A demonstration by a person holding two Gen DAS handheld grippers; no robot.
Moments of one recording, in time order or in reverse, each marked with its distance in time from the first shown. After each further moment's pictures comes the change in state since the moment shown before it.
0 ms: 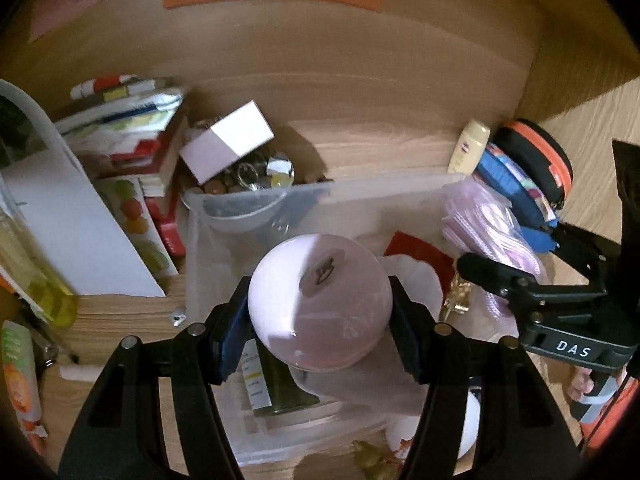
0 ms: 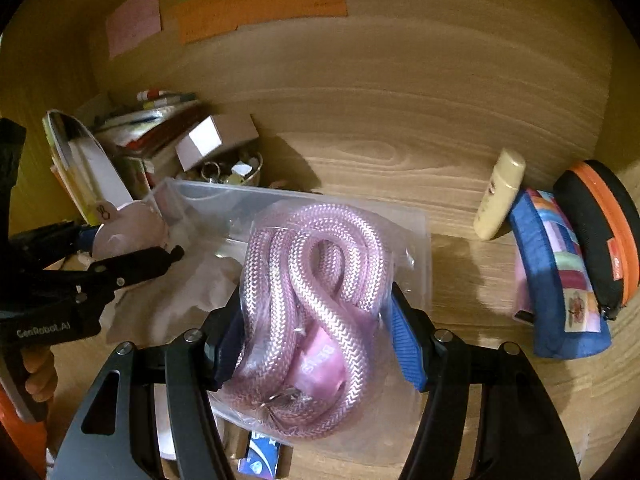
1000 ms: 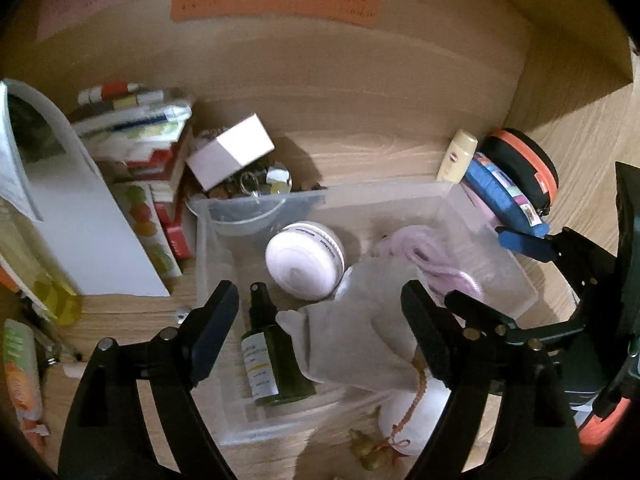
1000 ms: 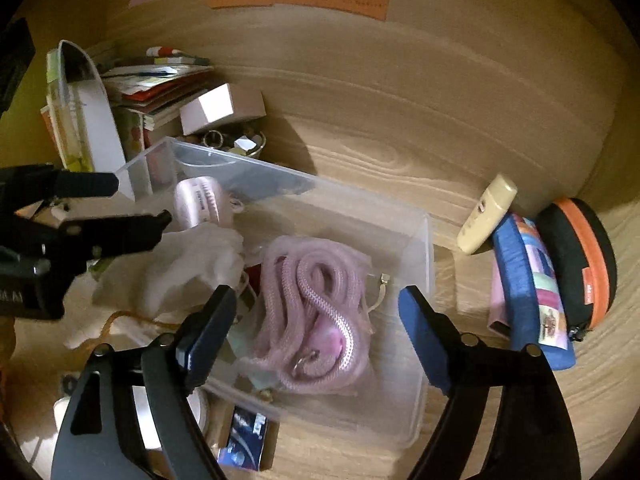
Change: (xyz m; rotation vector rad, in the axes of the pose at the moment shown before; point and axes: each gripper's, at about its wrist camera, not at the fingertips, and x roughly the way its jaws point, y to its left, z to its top) left arm -0.022 0.001 0.000 -0.005 -0.044 -0.018; right arm -0.012 0.028 -0.010 -0.155 -0.003 -0.143
